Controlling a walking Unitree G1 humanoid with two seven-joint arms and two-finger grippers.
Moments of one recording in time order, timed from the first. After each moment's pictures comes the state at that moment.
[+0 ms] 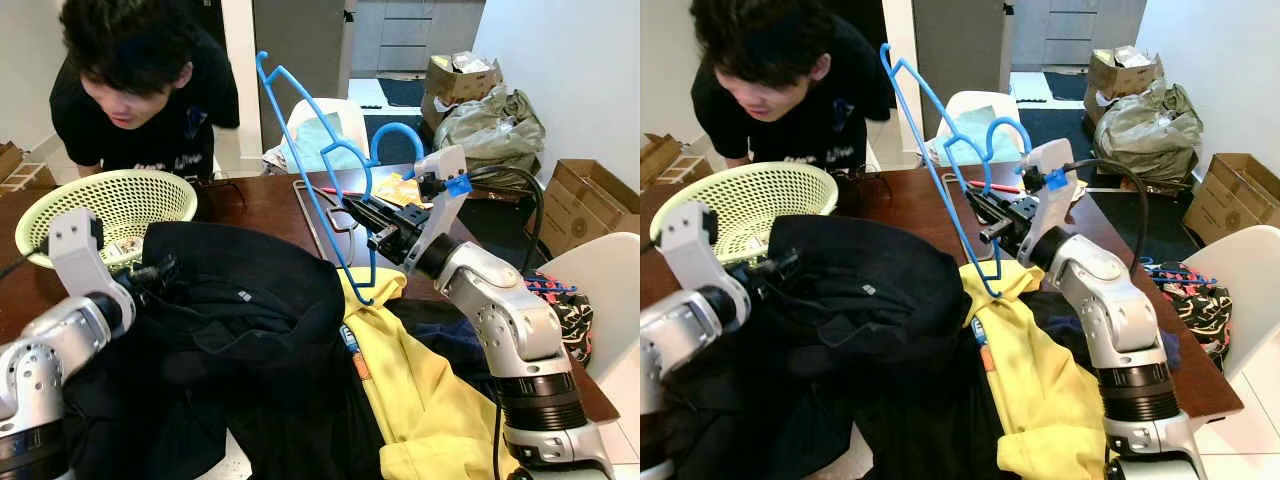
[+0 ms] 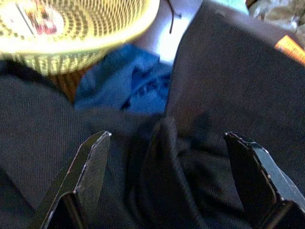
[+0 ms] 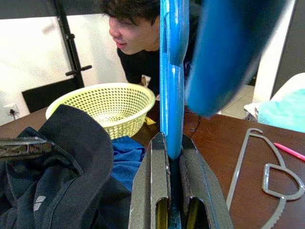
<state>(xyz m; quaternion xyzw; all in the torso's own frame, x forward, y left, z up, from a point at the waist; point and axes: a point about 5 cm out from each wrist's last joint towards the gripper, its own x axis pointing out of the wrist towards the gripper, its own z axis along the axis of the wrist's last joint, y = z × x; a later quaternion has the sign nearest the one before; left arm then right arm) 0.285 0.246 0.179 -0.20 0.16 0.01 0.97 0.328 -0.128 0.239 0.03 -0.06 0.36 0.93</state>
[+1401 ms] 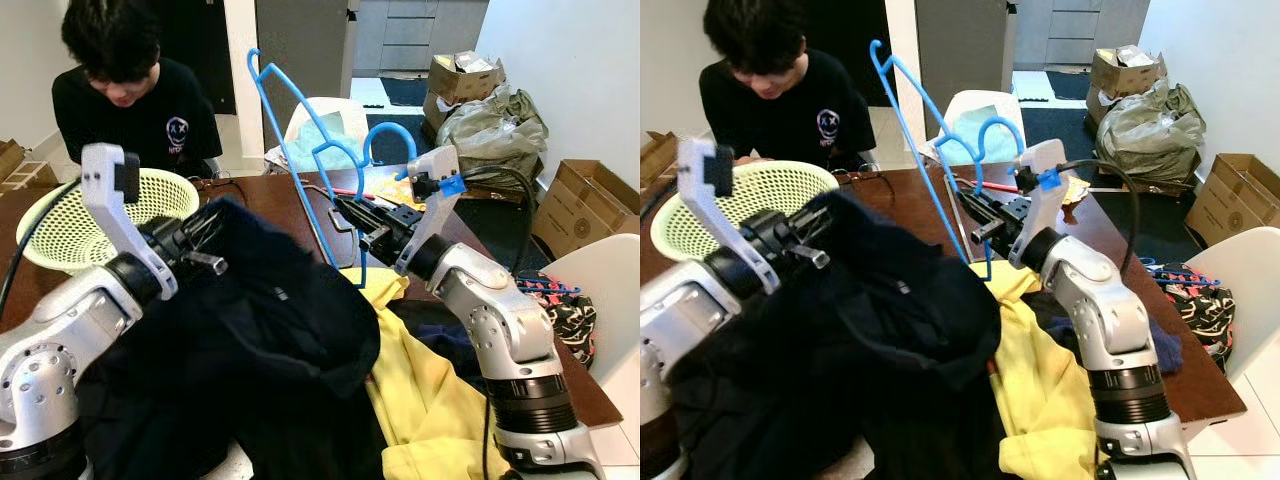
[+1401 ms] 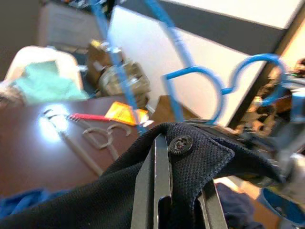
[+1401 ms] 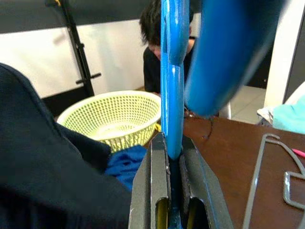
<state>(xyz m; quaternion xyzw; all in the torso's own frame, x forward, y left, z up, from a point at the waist) 0.257 0.171 0.282 -0.17 -0.10 -0.32 0.93 0.327 -0.114 0.244 0.06 -0.08 0.37 0.92</state>
